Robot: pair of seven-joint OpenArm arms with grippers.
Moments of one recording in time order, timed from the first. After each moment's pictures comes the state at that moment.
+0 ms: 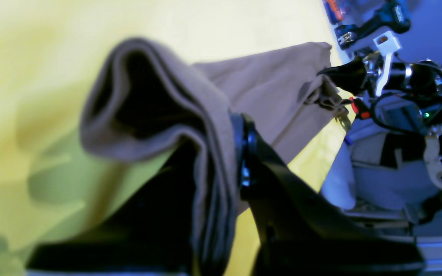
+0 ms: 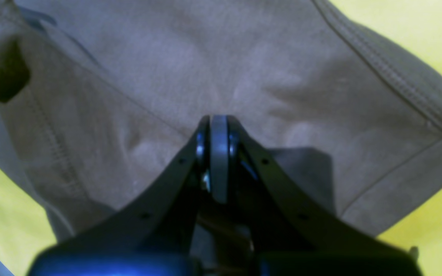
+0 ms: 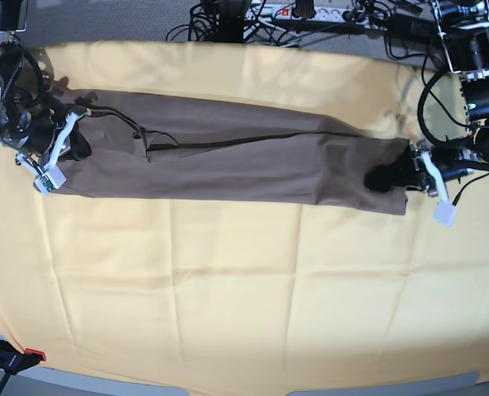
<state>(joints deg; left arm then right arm) -4.5 -27.9 -17.3 78.9 -86.9 -38.9 80.9 -9.1 32.2 10.6 92.1 39.4 41.6 -57.4</state>
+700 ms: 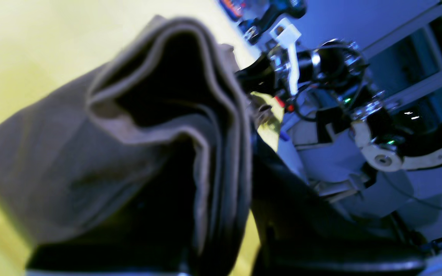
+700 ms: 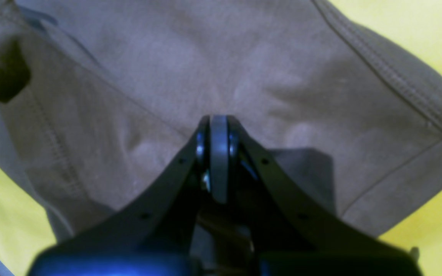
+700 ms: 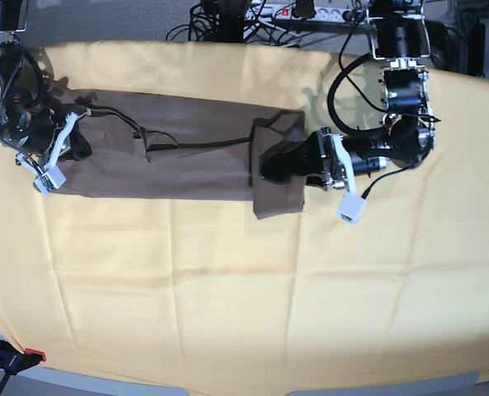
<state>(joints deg) -3.4 -8.7 -8.5 85.7 -86.2 -43.3 80.3 -9.1 32.2 10.6 92.1 39.4 41.6 -57.2</state>
